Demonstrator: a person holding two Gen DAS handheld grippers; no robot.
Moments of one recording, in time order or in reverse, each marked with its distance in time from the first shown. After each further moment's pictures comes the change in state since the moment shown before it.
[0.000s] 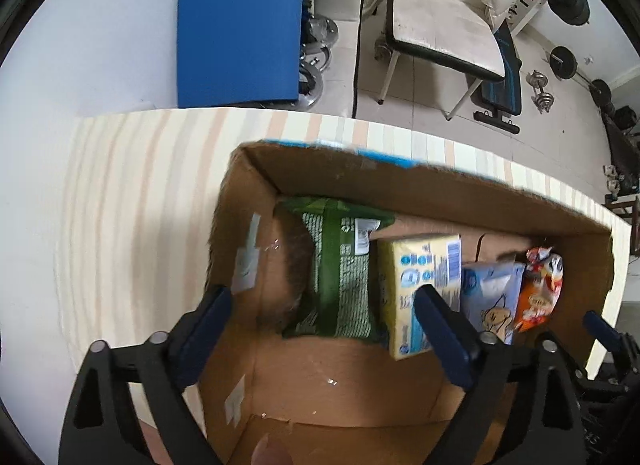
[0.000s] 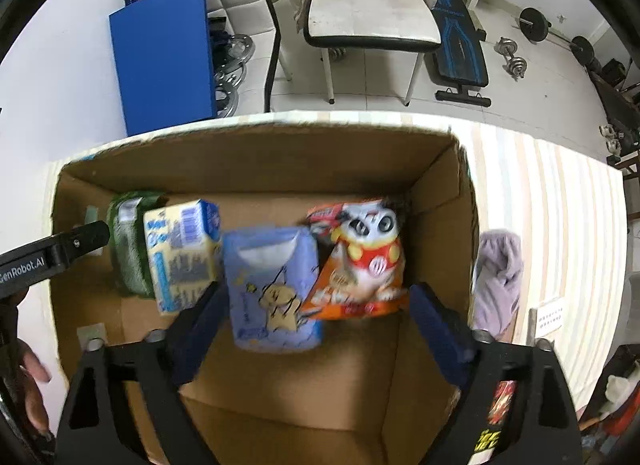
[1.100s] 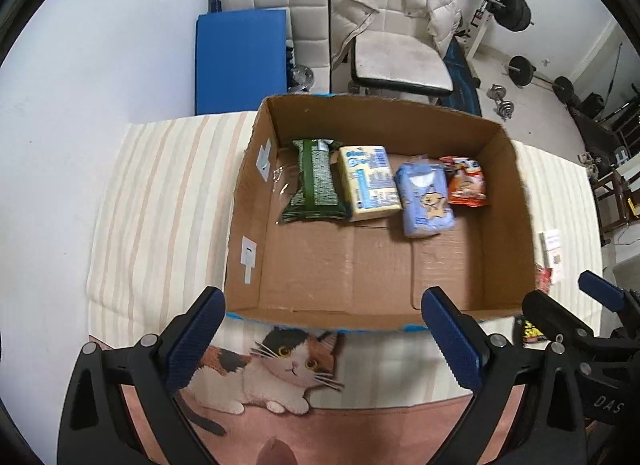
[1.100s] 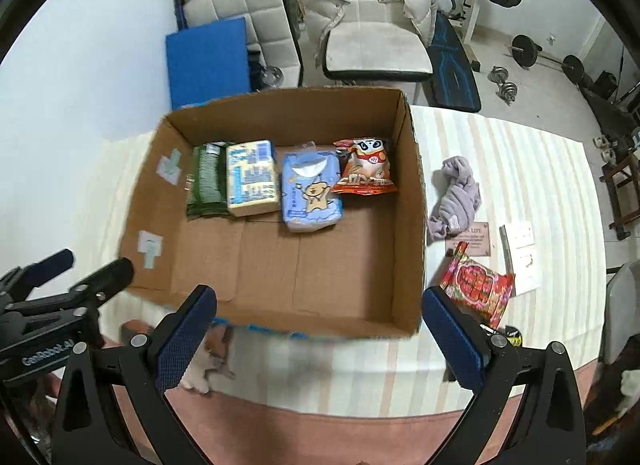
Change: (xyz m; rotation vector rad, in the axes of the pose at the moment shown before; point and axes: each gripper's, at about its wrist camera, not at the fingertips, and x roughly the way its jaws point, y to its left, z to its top) left arm -0.112 -0.022 -0.162 0.085 -0.223 -0.018; right arm -0.129 -0.010 -0.154 -0.036 -0.171 0.061
